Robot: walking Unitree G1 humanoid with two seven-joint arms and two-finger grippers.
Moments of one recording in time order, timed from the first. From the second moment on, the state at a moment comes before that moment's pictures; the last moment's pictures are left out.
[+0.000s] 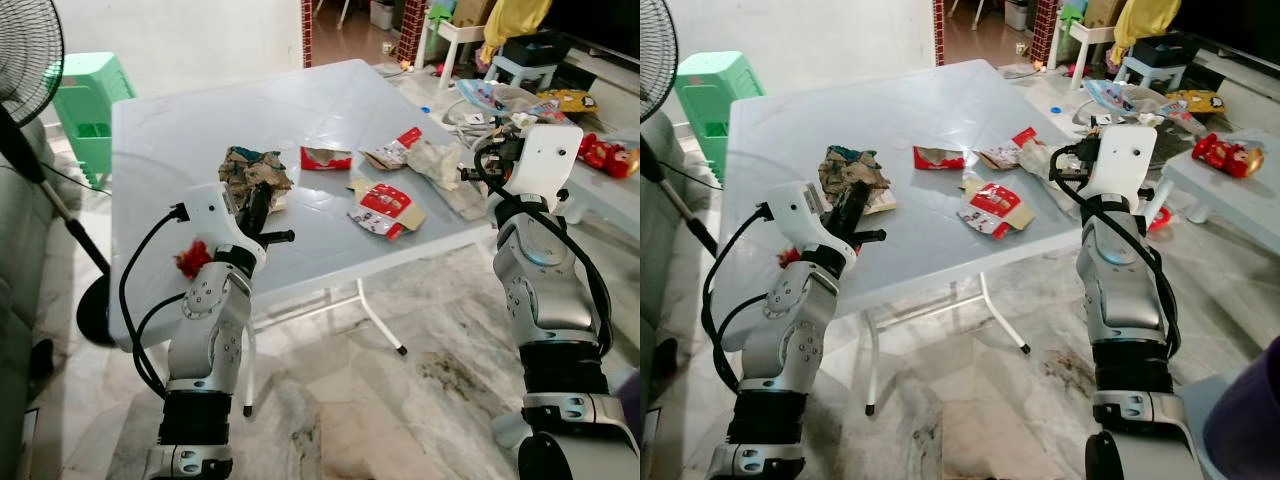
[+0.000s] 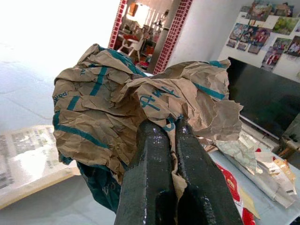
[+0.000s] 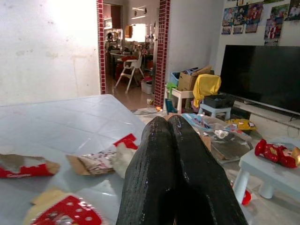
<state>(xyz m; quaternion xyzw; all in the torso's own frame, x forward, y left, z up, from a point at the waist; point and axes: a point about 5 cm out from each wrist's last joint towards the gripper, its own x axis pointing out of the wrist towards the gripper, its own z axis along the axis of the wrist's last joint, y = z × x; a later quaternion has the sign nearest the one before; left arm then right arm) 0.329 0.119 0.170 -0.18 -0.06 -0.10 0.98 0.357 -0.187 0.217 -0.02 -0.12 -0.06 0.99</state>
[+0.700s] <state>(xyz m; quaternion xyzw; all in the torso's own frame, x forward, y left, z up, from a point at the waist) 0.330 0.115 0.171 -0.18 -0.06 -0.11 0.98 0.358 -0.188 0.214 -0.02 -0.11 -0.06 0.99</state>
